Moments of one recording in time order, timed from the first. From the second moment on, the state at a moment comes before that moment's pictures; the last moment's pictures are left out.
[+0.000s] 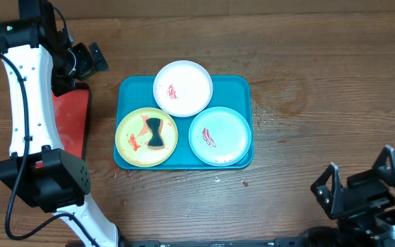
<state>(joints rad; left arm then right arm) 0.21 1.99 2.09 -1.44 0.19 -0.31 0.13 0.02 0.17 0.71 -0.09 0.13</state>
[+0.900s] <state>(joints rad) 0.21 1.99 2.09 -1.46 0.24 -0.32 0.34 1.69 1.87 -1.03 -0.52 0.15</state>
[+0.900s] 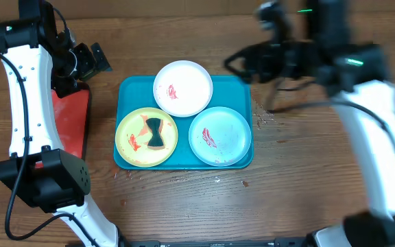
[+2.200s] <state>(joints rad) 0.21 1.99 2.09 -1.54 0.25 -0.25 0.79 2.31 1.86 -0.90 -0.04 0.51</state>
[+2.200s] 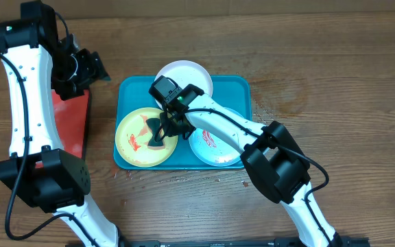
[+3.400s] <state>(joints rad) -0.01 1.99 1.43 -1.08 0.38 -0.13 0.79 2.31 1.81 -0.84 -0.08 0.51</state>
